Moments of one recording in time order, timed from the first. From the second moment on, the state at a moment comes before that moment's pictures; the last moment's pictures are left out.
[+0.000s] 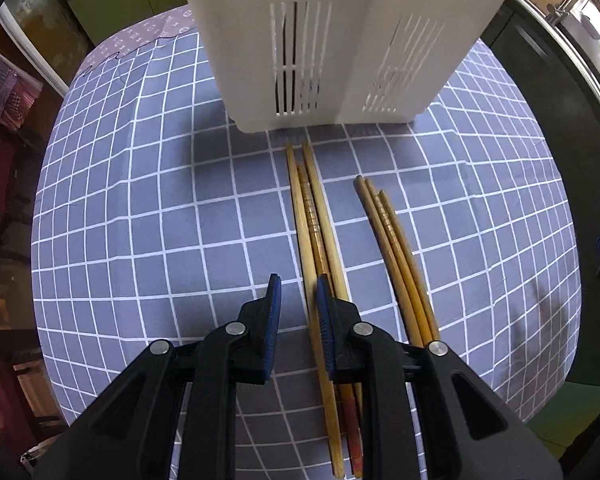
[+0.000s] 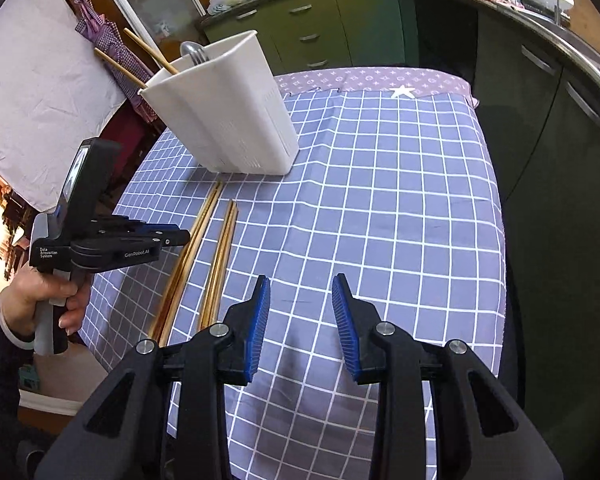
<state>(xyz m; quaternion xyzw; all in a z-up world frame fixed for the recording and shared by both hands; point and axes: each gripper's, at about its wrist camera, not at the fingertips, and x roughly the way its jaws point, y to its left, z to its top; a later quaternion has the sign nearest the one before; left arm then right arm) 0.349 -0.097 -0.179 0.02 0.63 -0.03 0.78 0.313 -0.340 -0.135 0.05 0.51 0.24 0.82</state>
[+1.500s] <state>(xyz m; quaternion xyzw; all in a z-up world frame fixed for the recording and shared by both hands) 0.245 -0.044 -0.060 0.03 0.45 -0.08 0.89 0.357 -0.214 -0.188 -0.05 0.58 0.26 0.77</state>
